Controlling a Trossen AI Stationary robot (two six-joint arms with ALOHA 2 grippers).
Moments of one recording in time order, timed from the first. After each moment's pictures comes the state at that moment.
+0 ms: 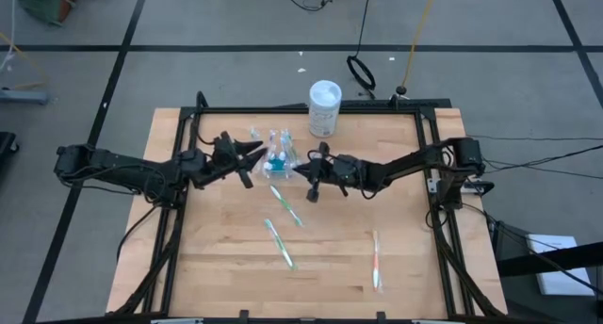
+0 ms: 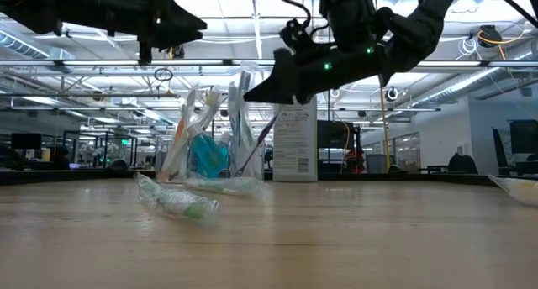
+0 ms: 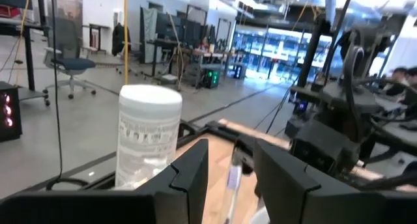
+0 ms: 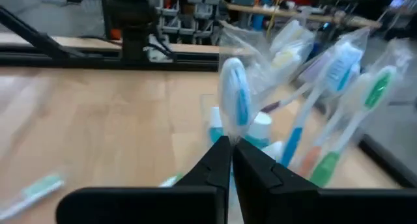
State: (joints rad) left arm 0.02 0.97 0.40 0.67 -0.45 -0.14; right arm -0.07 1.80 0.84 0.79 0.18 -0.08
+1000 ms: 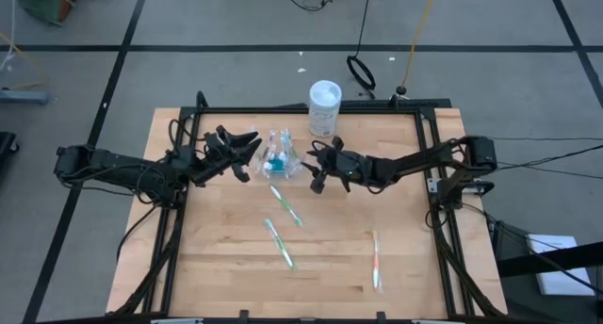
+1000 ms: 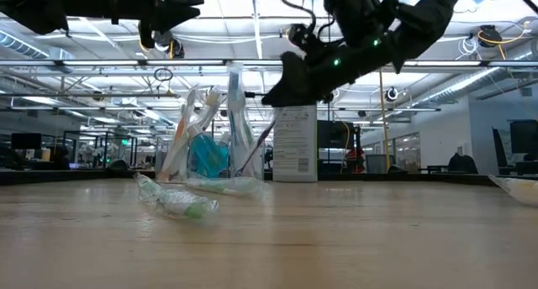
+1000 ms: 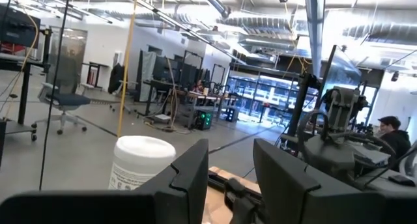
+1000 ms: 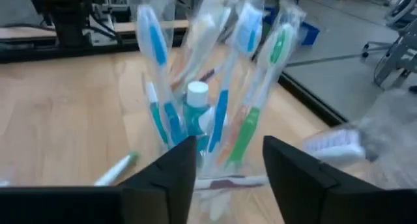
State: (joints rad) left arm 0.03 0.97 0.40 0.89 -0.45 -0.09; right arm -0.09 1.69 0.81 0.58 0.35 0.03
